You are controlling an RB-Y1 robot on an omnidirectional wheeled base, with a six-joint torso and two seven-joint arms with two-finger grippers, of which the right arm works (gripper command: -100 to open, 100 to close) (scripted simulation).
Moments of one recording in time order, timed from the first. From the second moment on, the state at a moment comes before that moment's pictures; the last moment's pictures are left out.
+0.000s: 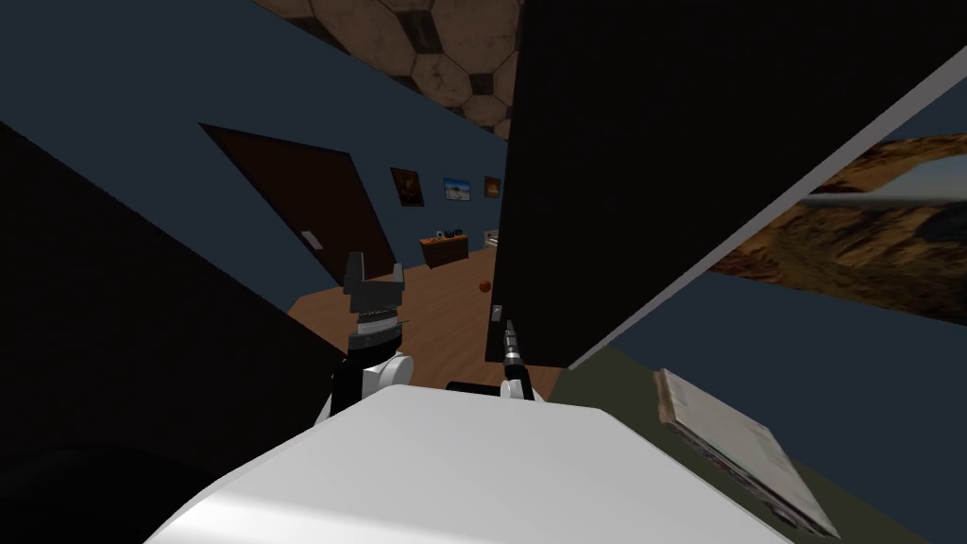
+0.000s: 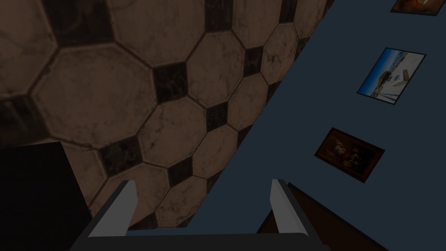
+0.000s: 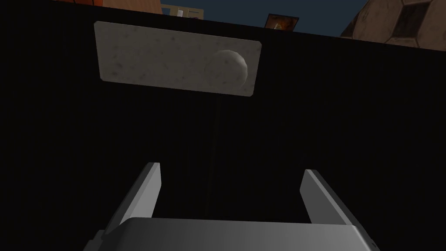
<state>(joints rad) -0.07 -0.03 0.53 -0.74 -0.70 -0.88 0.48</state>
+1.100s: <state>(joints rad) -0.09 -0.01 0.52 -0.72 -0.69 -0.88 0.46</state>
